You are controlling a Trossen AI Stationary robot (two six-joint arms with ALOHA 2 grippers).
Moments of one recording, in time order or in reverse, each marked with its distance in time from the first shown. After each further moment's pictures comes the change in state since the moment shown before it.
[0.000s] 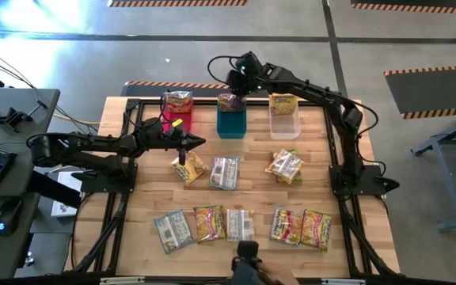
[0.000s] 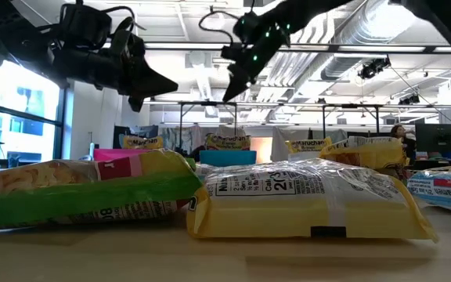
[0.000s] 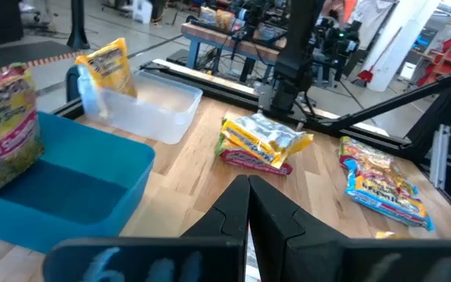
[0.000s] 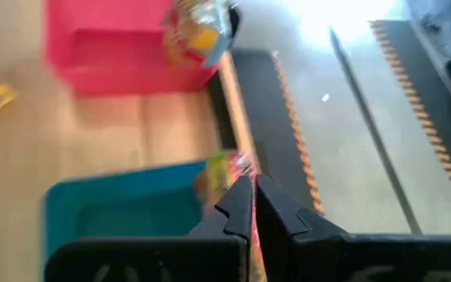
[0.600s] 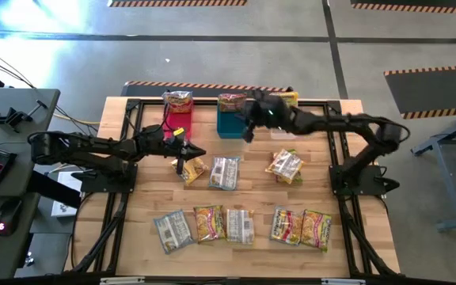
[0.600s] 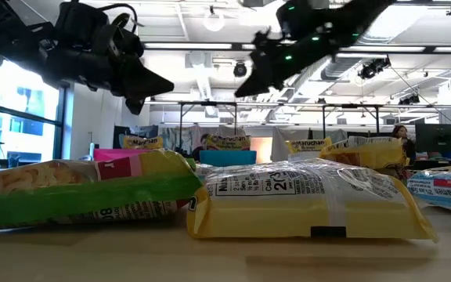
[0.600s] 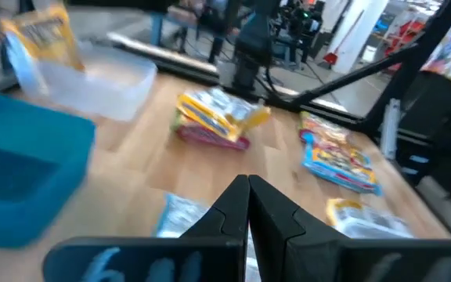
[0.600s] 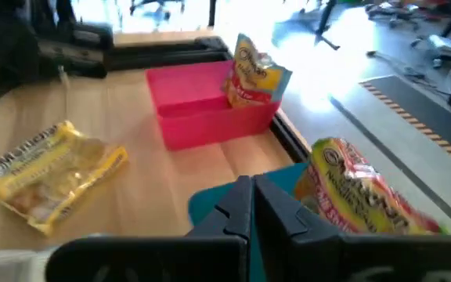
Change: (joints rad) left arm -0.094 0.000 -0.033 -0.003 0.033 -0.027; right arm 0.190 -0.436 -0.912 0.841 0.072 0.338
